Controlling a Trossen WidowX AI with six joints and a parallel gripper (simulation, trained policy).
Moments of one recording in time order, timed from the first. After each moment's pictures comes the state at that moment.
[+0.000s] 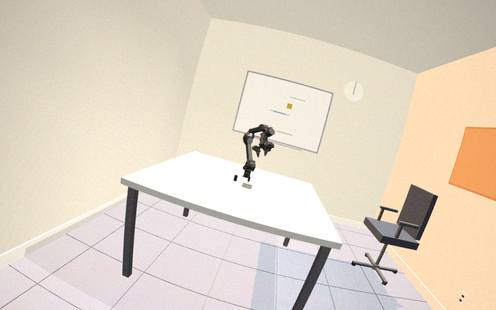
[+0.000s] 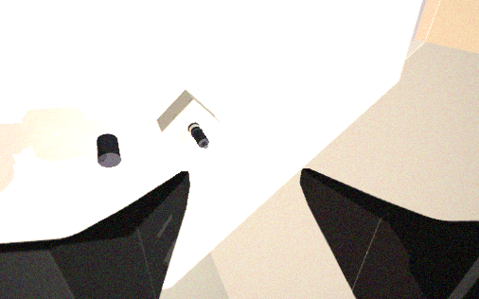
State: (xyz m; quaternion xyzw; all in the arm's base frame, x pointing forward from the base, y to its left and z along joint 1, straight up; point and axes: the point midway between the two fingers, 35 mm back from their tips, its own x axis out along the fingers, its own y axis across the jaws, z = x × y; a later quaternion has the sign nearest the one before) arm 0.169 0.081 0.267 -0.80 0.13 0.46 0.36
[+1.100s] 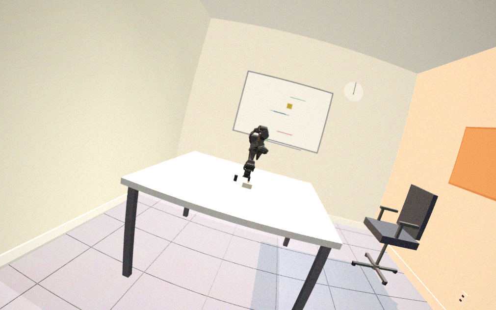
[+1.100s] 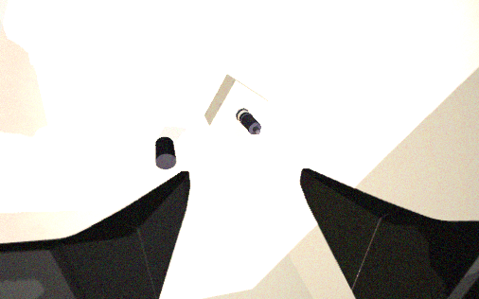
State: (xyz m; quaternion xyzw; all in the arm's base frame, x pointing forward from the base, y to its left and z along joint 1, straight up) arm 0.199 0.042 0.235 -0.72 0.28 0.49 0.40
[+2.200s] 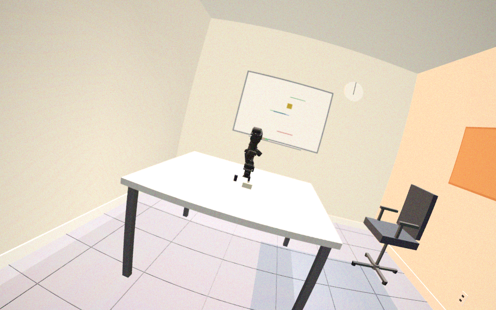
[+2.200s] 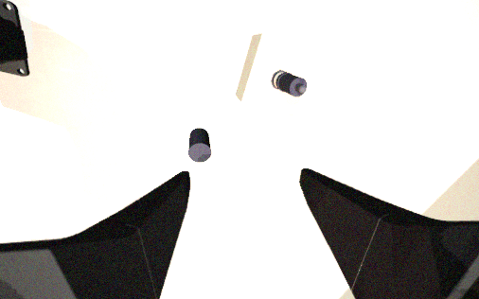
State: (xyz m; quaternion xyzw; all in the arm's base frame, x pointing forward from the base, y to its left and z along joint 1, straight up) arm 0.224 -0.007 0.203 -0.63 0.41 0.50 0.45
